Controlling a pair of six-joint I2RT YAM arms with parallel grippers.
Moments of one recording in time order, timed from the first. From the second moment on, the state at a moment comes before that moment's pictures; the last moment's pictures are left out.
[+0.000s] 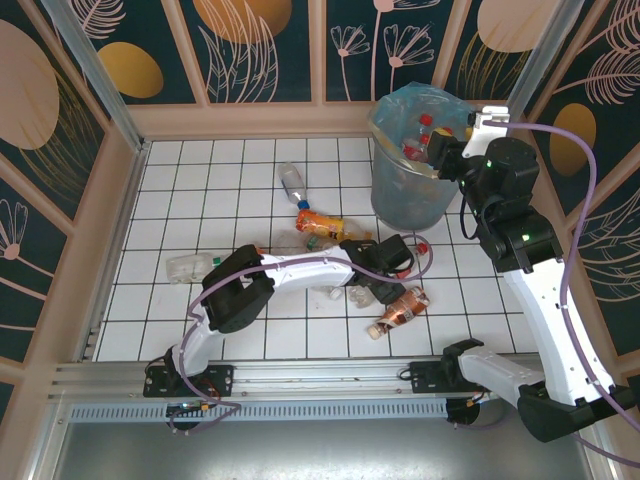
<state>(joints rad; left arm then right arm) -1.13 2.16 1.65 -0.57 -0.08 -0.16 0.35 1.03 1.39 -0.49 0.22 0.13</state>
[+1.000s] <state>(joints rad) -1.11 1.87 1.56 -0.54 -0.16 -0.14 0.35 1.04 1.39 -0.49 0.12 0.17</state>
